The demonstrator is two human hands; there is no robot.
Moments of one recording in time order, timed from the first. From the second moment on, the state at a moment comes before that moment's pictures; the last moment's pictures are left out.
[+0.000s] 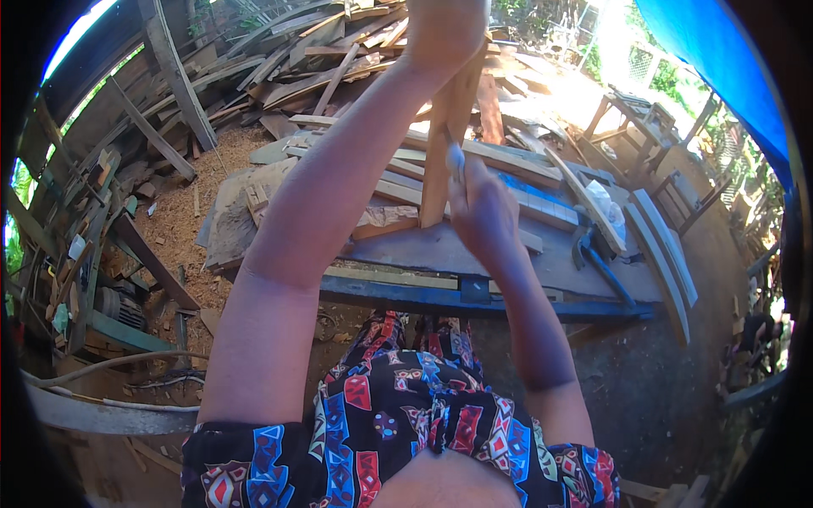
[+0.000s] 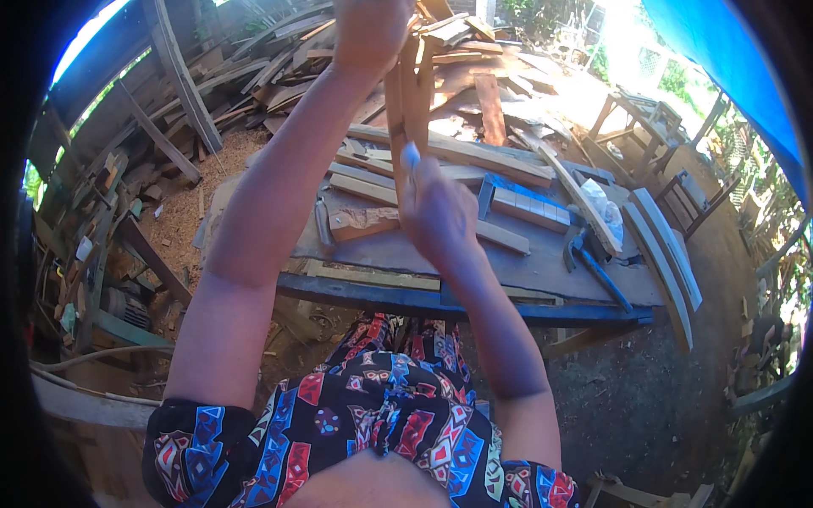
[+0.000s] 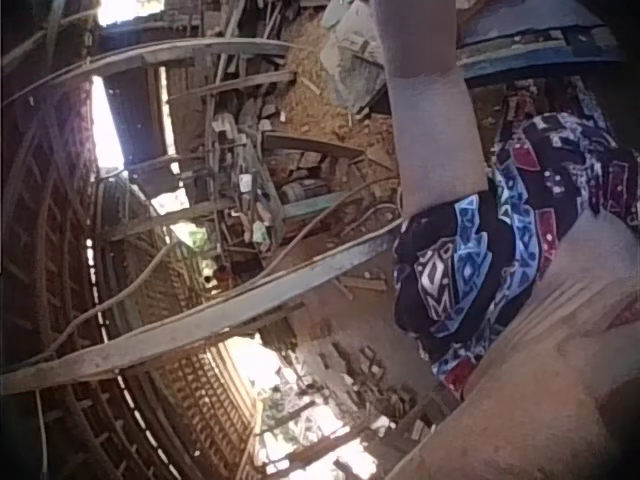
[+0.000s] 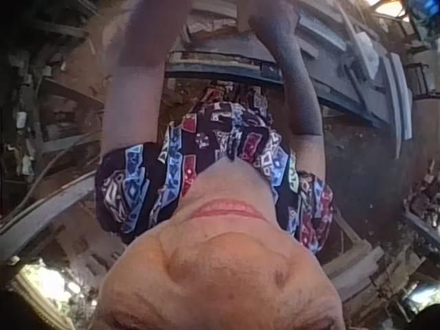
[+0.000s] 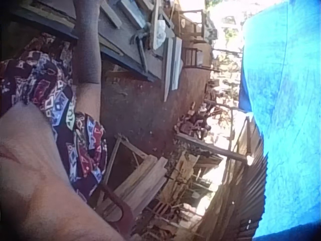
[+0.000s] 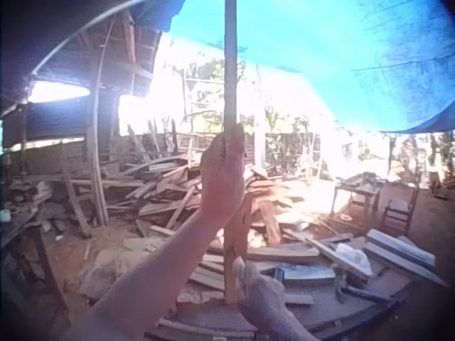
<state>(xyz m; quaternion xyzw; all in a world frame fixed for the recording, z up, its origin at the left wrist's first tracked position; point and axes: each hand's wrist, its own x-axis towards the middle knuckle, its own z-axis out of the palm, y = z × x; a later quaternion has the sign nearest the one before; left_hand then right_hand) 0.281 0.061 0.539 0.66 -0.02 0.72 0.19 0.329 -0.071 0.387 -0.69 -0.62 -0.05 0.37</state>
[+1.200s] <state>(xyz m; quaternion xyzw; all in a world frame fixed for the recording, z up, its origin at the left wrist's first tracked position) 0.275 0.091 0.539 0.63 0.01 0.72 0.30 0.326 -0.079 0.385 -0.70 -0.62 -0.01 0.36</state>
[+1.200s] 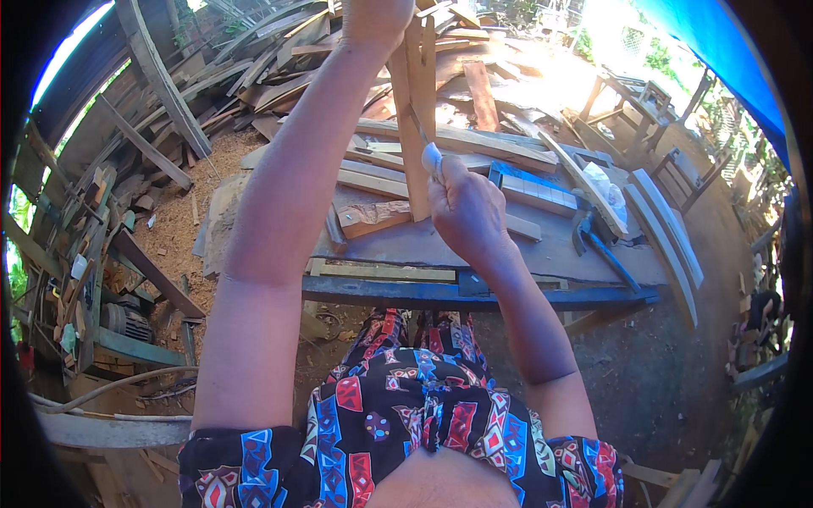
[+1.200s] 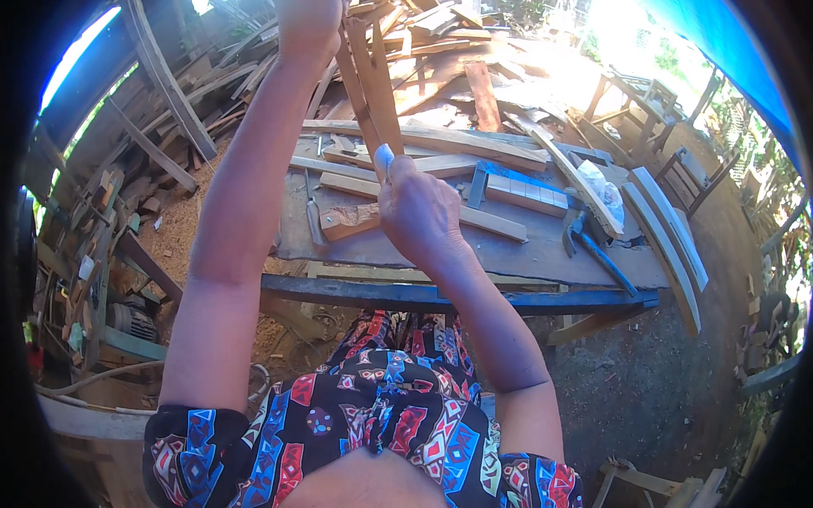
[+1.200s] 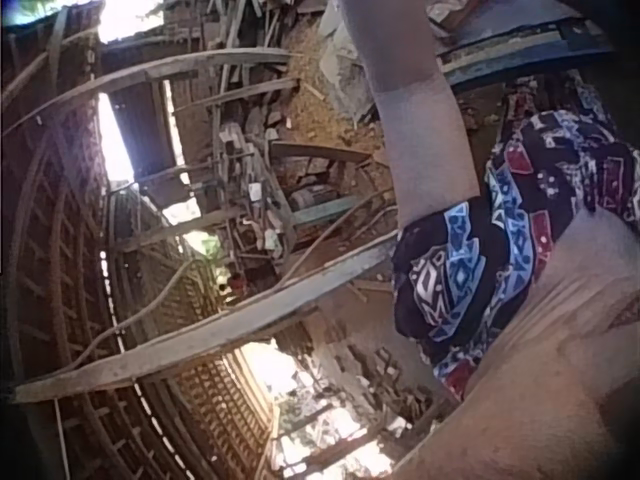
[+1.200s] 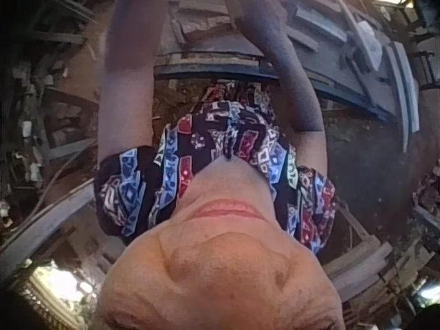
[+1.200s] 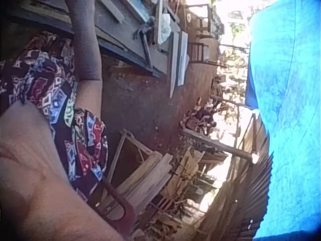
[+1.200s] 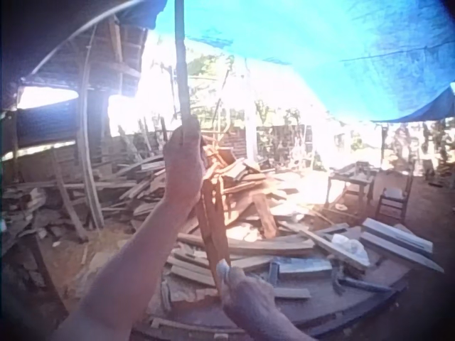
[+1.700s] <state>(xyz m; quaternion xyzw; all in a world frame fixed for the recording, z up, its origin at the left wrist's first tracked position) 0.297 0.085 0.541 0.65 0.01 0.72 0.23 0.342 -0.057 0.381 -0.69 -0.61 -0.08 0.39</state>
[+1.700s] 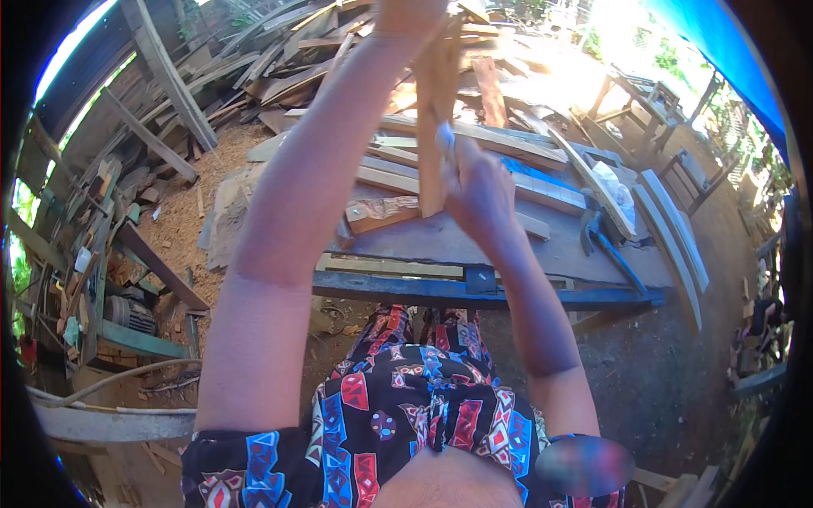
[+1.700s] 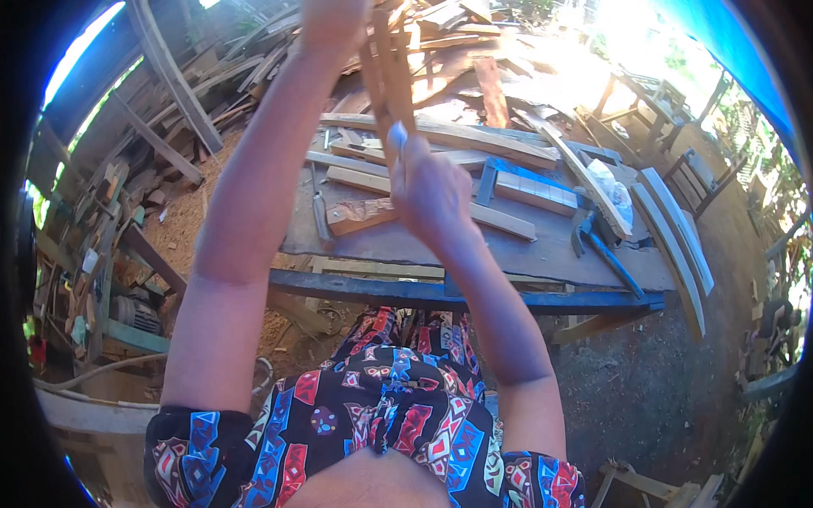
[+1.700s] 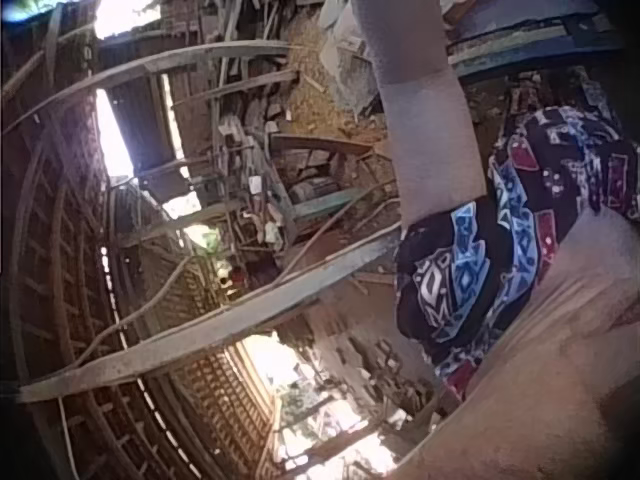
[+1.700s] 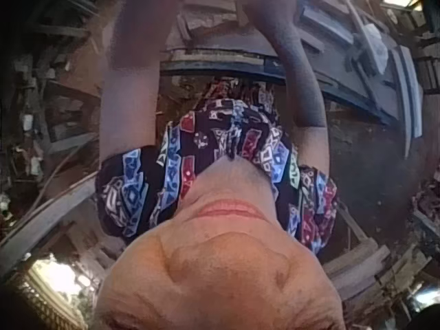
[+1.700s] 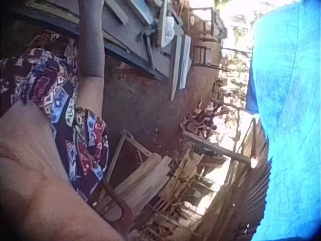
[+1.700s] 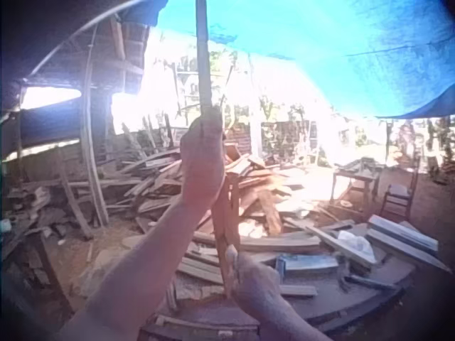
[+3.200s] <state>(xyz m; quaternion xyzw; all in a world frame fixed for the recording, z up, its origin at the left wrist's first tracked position) 0.309 0.059 0.542 0.65 0.03 0.74 0.19 0.347 -0.050 0.390 -0.69 -0.59 -0.03 0.42</state>
